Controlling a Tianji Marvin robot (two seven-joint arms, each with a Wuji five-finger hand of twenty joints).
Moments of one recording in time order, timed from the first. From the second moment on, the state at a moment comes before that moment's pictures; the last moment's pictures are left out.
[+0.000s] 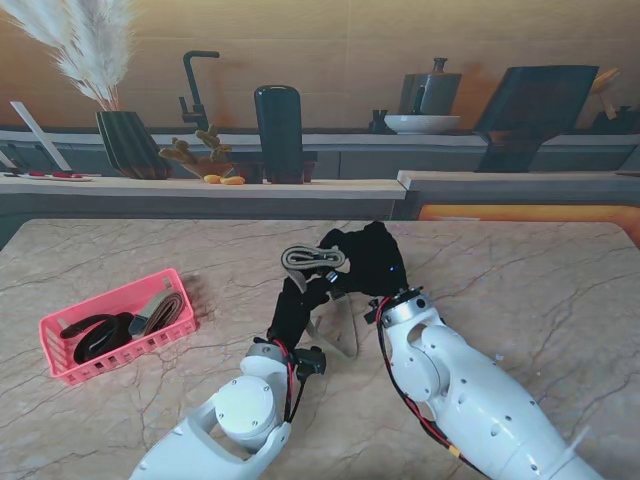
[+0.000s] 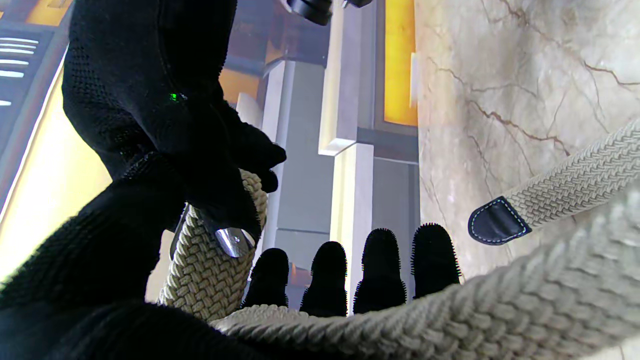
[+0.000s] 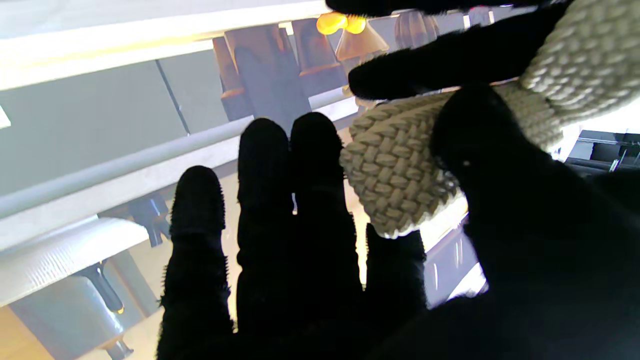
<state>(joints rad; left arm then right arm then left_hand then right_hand) 1.46 -1.35 -0.88 -1.48 -0.28 -0.18 0.43 -1.28 -1.17 0.89 -1.37 -0.89 -0.12 -0.66 0.56 -0.43 0.52 -0.07 0.17 0.09 0.34 0.25 0.27 0.15 0.32 0.32 0.30 0.18 0.32 0.38 0.10 0.17 0.77 0.40 0.62 -0.74 0.81 -0.23 0.75 -0.15 0.91 0.20 1.13 0.06 0.77 0.39 0.93 0.08 0.89 0.75 0.42 0.25 0.97 0.59</state>
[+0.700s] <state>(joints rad) 1.47 -1.38 -0.89 -1.49 -0.31 -0.13 0.52 -1.35 -1.19 0.88 -1.40 -0.80 -0.16 -0.53 0.85 -0.28 0.45 -0.08 0.16 0.09 0.61 0.36 0.48 0.15 0.45 0.34 0.50 0.16 0.49 0.39 0.26 0.15 0.89 0.43 0.63 -0.74 0.81 -0.23 0.71 0.06 0.93 0.25 1.06 0.07 0.77 0.40 0.88 0.08 0.87 0.73 0.38 0.27 0.98 0.57</state>
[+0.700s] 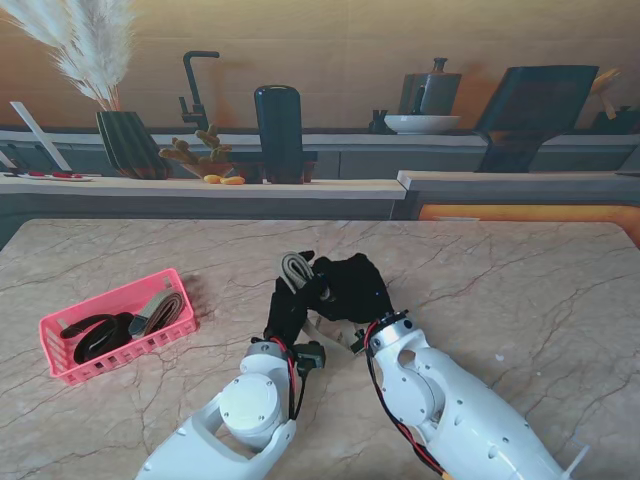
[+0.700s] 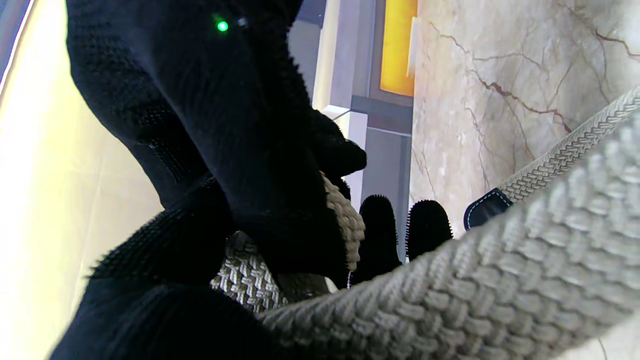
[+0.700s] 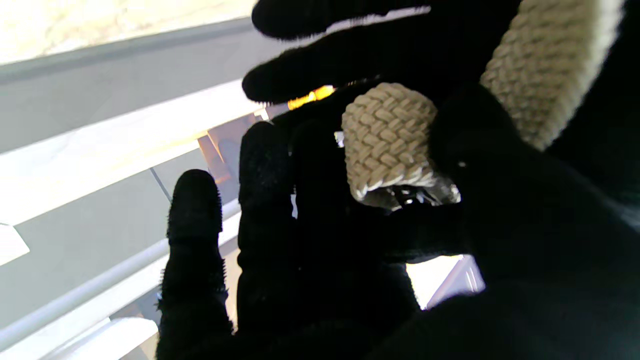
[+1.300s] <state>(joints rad) 1.47 -1.36 -0.93 -1.54 -0.42 -0.04 0.36 -1.57 -1.14 1.11 -1.60 -0.86 -0.18 -0.41 1.17 -0.29 0.13 -0.11 0.35 0.08 0.79 0.47 0.77 0.17 0.54 0.81 0.79 0.24 0.88 0.72 0.46 0.33 1.27 0.57 0.50 -0.66 0.85 -0.11 0.53 -0.04 0.56 0.54 0.76 0.11 0.61 0.44 0.74 0.08 0.68 0.69 0.33 0.27 0.88 0.59</state>
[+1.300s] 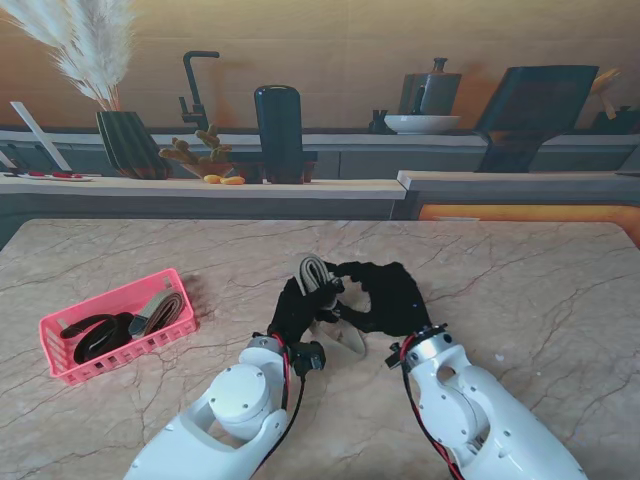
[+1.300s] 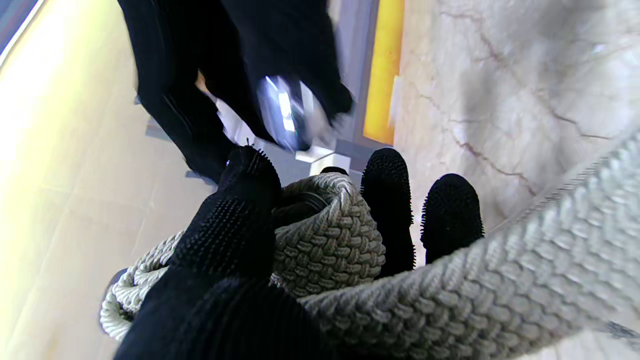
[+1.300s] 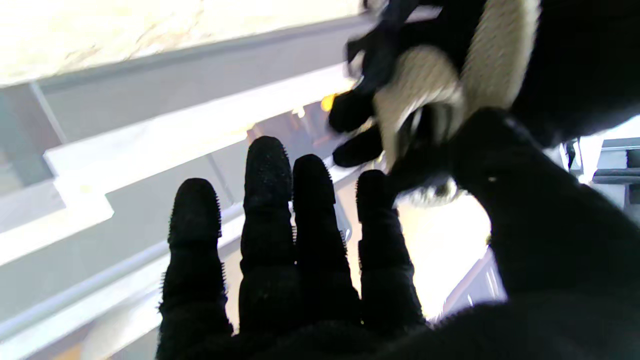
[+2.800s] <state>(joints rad) 1.36 -1.23 -0.93 -1.46 -0.52 0.19 -0.25 -1.26 -1.01 1.09 -1.48 -1.19 -0.67 -0.16 0.94 -0.41 0.49 -0.12 0.51 0.13 0.83 0.70 0.95 0.24 0.80 0.88 1.02 0.31 1.16 0.76 0.64 0.48 1.54 0.73 0.56 -0.65 0.87 -0.09 0.32 -0.40 0.64 0.58 0.65 -0.02 0.42 0.34 0.73 0.00 0.38 0.55 0.38 0.18 0.76 0.64</state>
